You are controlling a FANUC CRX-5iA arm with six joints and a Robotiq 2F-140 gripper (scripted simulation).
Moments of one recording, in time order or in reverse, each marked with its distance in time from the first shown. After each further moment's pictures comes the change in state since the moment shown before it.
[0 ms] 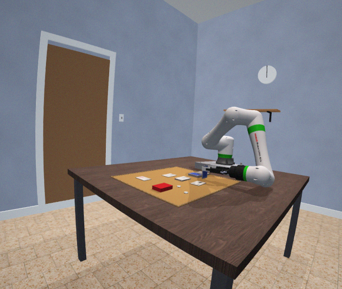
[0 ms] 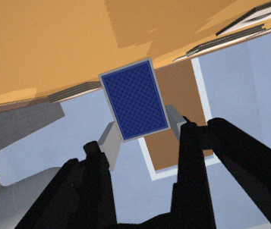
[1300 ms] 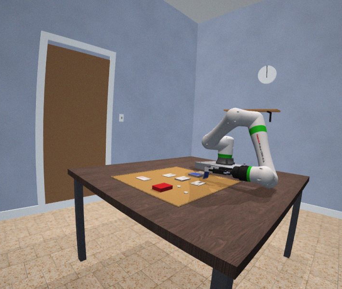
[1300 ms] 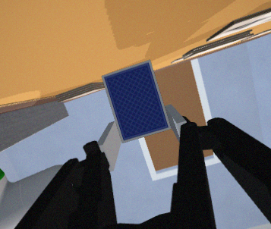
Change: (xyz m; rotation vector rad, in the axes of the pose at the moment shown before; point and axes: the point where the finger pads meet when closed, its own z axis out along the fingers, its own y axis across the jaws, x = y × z) arm 0.002 0.001 -0.022 0.000 0.007 0.004
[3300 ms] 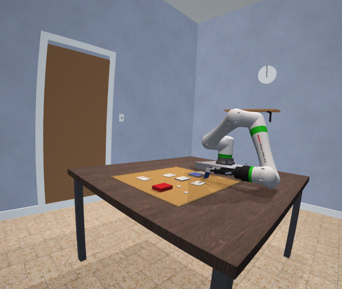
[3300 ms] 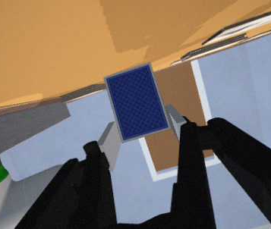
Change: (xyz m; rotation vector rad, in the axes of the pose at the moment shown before) arm 0.002 0.001 -0.011 0.001 0.007 0.004
